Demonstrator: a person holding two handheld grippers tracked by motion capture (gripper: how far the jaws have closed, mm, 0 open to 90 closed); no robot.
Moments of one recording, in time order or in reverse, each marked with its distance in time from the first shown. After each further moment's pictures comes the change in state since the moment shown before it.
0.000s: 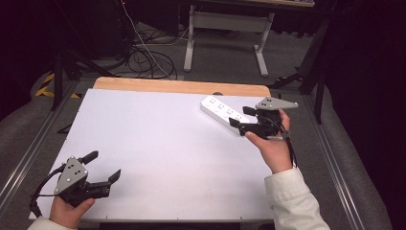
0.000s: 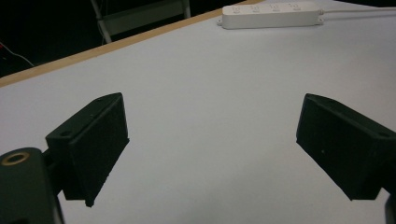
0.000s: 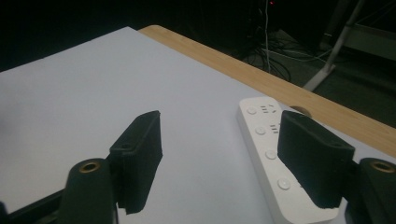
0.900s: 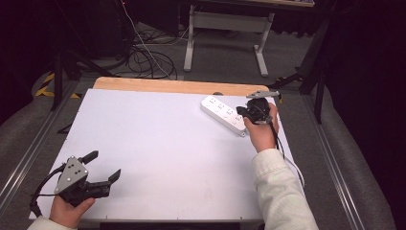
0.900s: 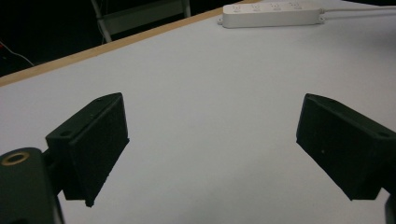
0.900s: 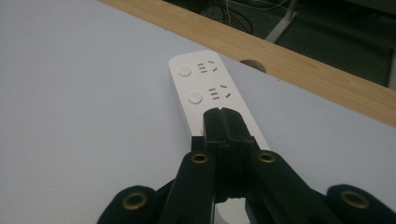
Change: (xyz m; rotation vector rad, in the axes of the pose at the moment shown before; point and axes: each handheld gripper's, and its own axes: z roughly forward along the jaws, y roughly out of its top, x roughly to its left) left arm 0.000 0.000 0.001 0.004 0.003 0.004; right arm -0.057 -0.016 0.072 0.186 -0.173 0.072
